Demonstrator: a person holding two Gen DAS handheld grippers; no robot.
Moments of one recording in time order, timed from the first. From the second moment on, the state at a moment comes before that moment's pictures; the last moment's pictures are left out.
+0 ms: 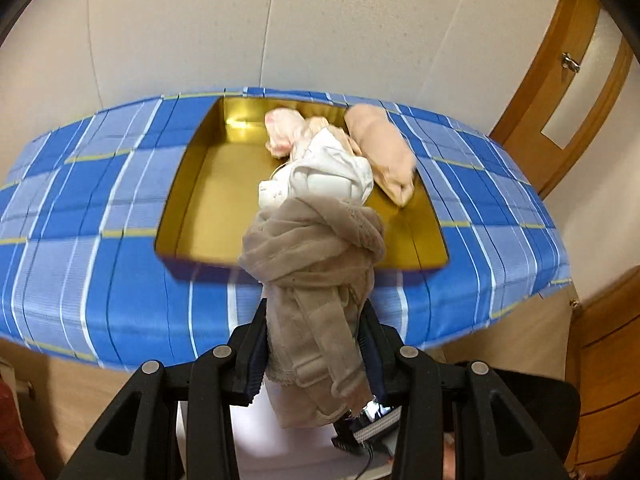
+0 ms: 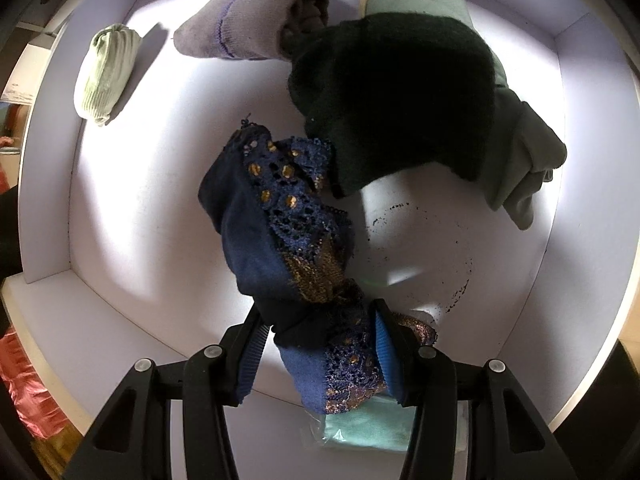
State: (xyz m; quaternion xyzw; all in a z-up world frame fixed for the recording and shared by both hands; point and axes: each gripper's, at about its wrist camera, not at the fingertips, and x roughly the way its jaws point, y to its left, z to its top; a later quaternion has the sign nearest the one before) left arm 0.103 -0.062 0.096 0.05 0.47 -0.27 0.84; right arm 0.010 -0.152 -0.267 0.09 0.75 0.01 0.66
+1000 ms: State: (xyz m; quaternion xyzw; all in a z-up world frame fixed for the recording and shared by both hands) left arm 0.317 -0.132 0.050 0.13 0.51 -0.13 0.84; right arm 0.014 -0.176 -0.261 0.13 0.75 0.02 0.65
